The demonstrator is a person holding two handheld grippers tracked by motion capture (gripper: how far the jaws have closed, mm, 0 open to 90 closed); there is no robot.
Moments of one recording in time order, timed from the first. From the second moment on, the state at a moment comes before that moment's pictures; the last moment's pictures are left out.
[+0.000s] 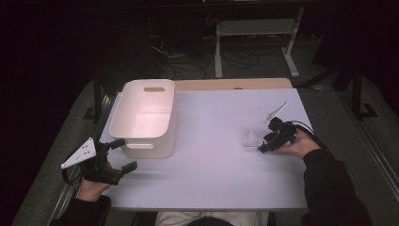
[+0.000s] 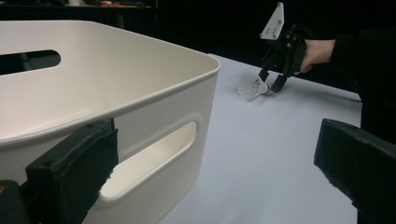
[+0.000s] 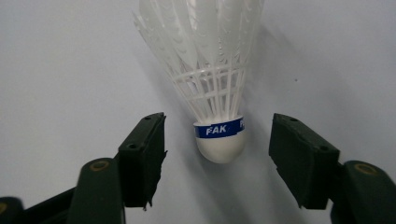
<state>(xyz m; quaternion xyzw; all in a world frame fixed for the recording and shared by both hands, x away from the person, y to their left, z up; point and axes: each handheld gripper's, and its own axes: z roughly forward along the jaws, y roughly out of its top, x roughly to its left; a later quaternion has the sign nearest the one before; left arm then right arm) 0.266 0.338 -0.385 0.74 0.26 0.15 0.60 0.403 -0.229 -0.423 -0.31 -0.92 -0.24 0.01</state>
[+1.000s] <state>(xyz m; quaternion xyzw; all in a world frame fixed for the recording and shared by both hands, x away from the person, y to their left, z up) 0.266 0.337 -0.385 0.74 0.26 0.15 0.60 0.402 -0.228 -0.423 -0.30 -0.92 -0.24 0.03</state>
